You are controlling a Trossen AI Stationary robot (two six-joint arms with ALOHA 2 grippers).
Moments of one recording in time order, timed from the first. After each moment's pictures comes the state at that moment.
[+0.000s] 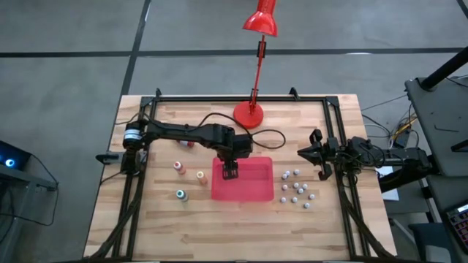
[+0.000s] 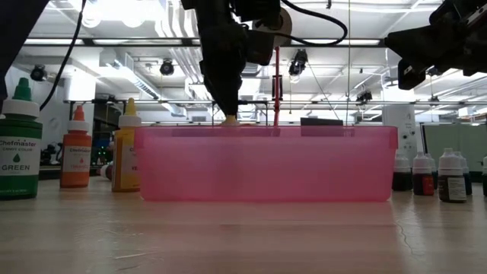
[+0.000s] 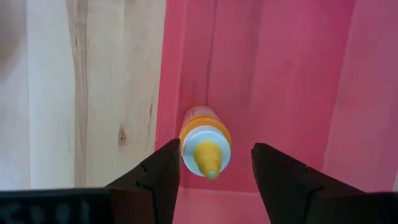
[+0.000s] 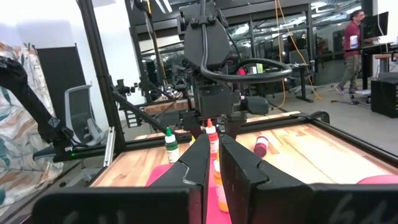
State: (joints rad) left arm 0.02 1.93 1.70 -1.04 0.03 -0.08; right arm 0.00 0.08 0.01 0.24 -0.02 0.21
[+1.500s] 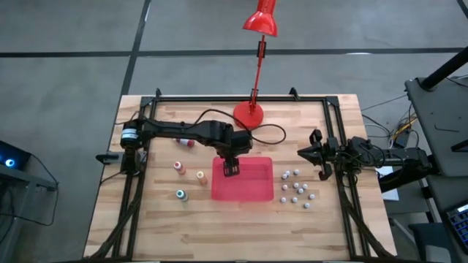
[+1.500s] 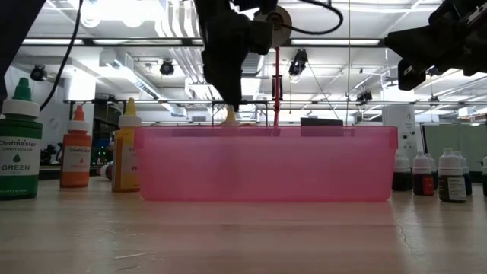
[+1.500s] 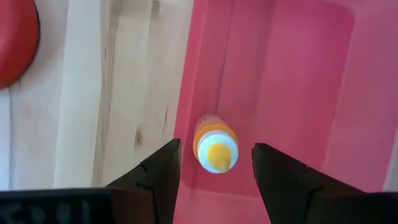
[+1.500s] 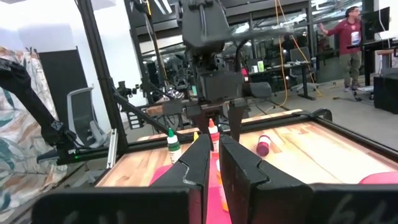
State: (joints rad) left arm 0.03 1.91 1.73 -1.06 -0.01 -0.12; right arm 0.00 0.08 0.01 0.24 -0.03 0.23
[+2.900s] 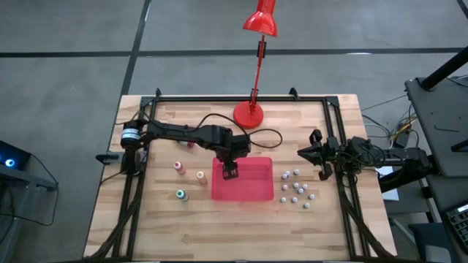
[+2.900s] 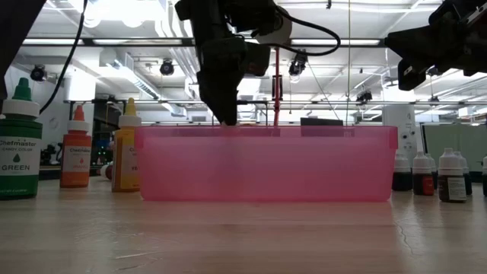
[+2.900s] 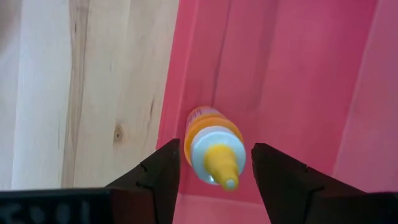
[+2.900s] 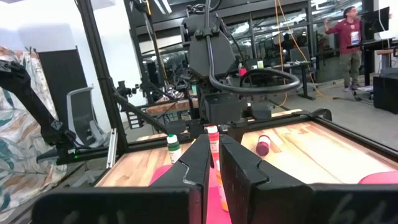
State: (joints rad) left arm 0.04 1.91 1.59 -0.94 0.03 -0.14; right arm 0.00 0.08 0.01 0.24 -0.02 0.23
